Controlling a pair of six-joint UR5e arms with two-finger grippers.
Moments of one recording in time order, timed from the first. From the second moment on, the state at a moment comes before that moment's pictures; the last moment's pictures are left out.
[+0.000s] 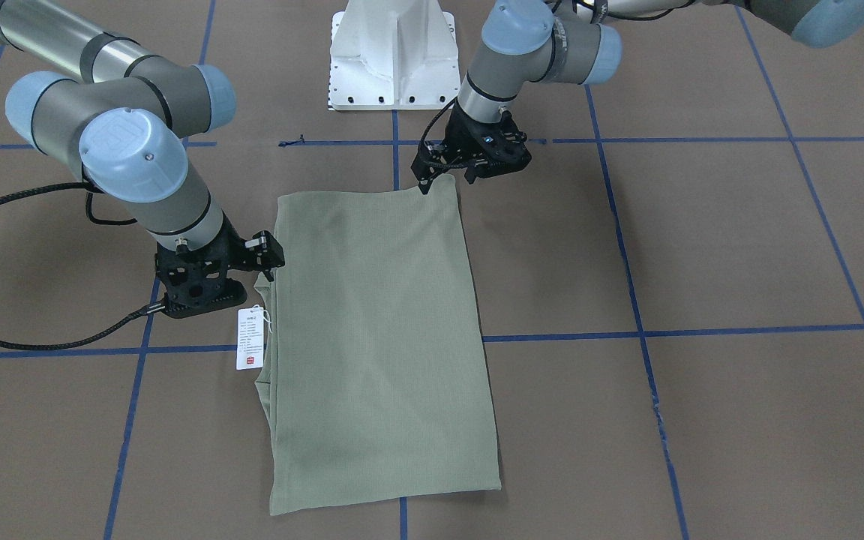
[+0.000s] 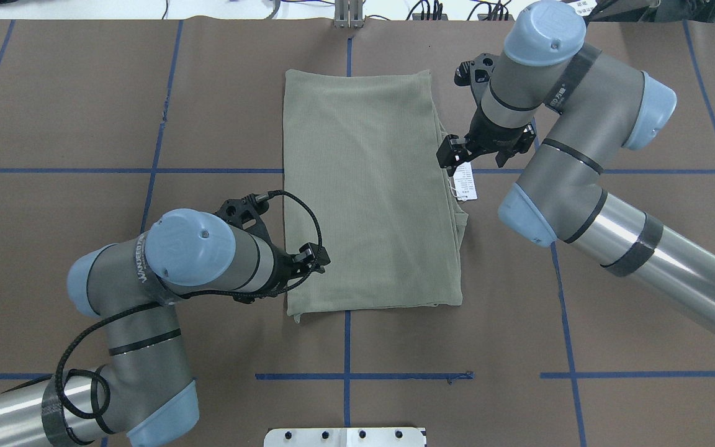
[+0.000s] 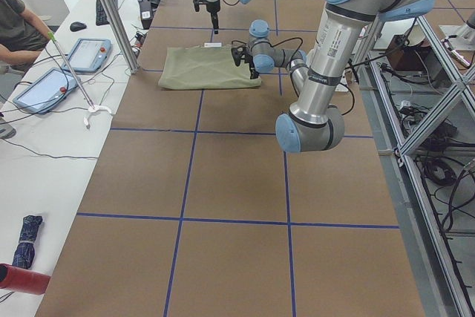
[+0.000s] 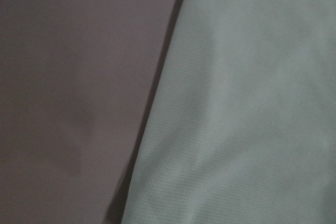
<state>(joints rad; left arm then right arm) -0.37 -2.08 -1.80 -1.83 -1.75 -1.80 0.80 -0.99 1.64 -1.61 2.12 0.74</state>
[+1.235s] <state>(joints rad) -0.31 -2.16 -1.71 -1.73 -1.68 -1.91 0.79 -1.02 1.65 -1.61 2.12 0.74</state>
